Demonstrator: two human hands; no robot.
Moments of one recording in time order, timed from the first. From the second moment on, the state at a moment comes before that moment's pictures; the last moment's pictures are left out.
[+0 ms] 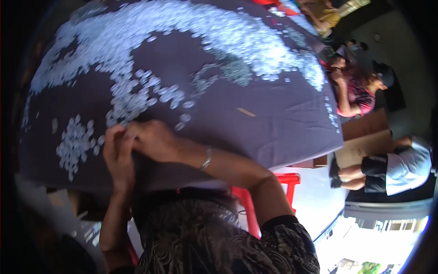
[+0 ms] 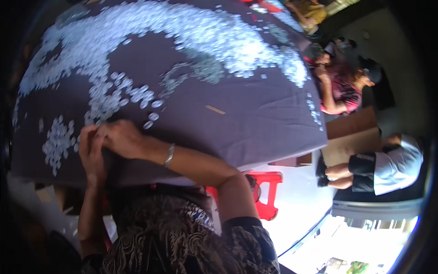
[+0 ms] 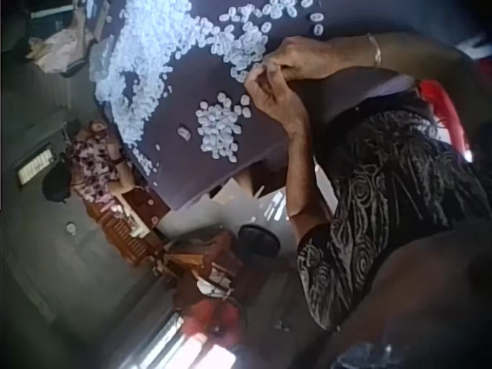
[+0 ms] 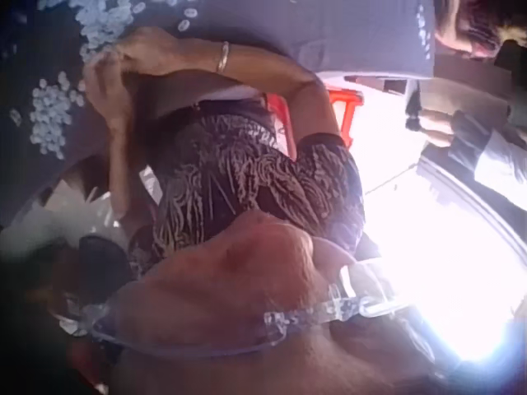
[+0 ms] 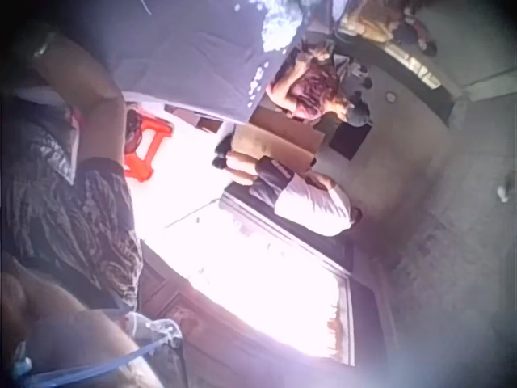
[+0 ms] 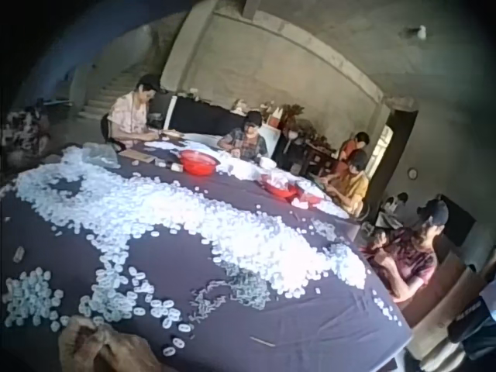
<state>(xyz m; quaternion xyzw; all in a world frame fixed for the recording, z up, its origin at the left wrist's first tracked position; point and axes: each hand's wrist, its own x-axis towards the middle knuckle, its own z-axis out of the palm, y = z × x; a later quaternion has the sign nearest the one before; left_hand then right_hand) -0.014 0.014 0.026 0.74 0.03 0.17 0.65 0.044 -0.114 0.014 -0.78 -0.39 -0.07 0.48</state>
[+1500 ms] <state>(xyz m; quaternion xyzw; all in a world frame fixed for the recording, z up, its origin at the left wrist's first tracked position) 0.012 0.038 0.011 0.89 -0.13 0.23 0.36 0.098 -0.202 0.035 -0.77 -0.20 0.04 0.60</state>
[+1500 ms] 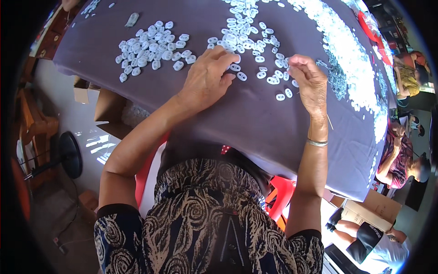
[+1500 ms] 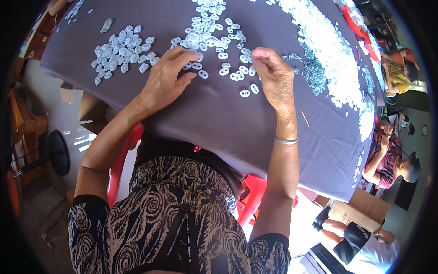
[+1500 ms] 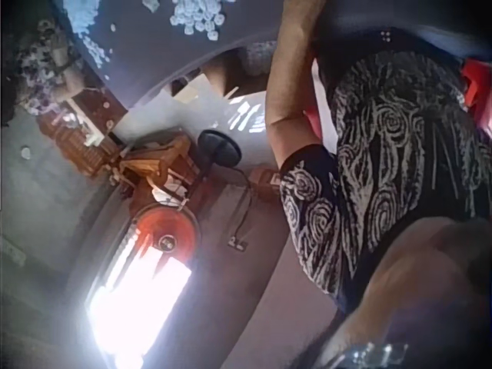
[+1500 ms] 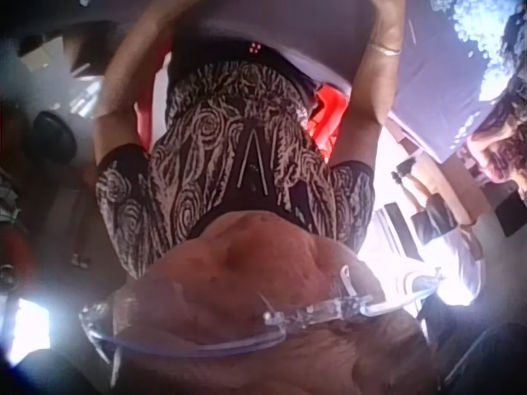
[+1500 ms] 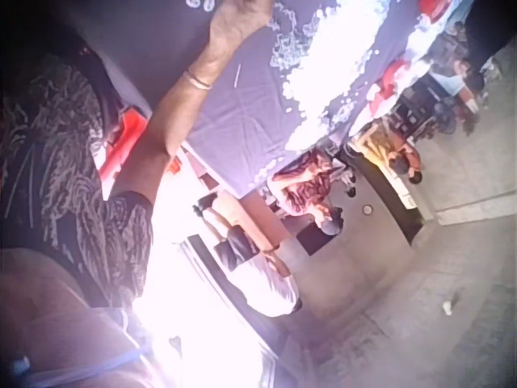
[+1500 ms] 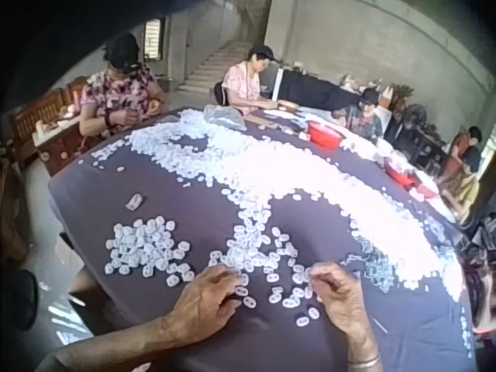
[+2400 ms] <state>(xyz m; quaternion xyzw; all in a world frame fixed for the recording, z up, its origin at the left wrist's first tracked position) 0.014 0.033 -0.004 0.69 0.02 0.21 0.69 0.100 -0.157 0.047 -0.91 -0.31 0.02 0.27</state>
